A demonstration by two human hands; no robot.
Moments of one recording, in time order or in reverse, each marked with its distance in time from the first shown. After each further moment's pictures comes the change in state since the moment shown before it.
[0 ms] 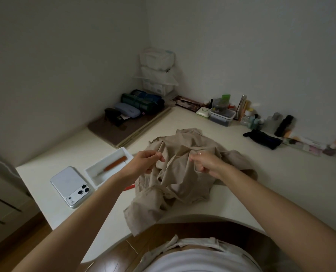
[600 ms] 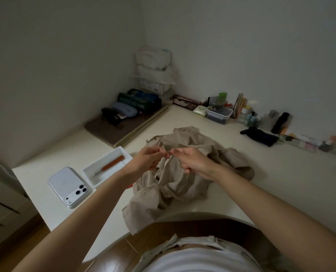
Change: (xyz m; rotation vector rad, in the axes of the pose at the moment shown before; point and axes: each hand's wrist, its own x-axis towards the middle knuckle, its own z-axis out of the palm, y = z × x) left_hand -0.001 0.015 0.015 -0.046 -0.066 0.046; right_hand -0.030 -0.013 0.022 -0.073 -0.267 -0.269
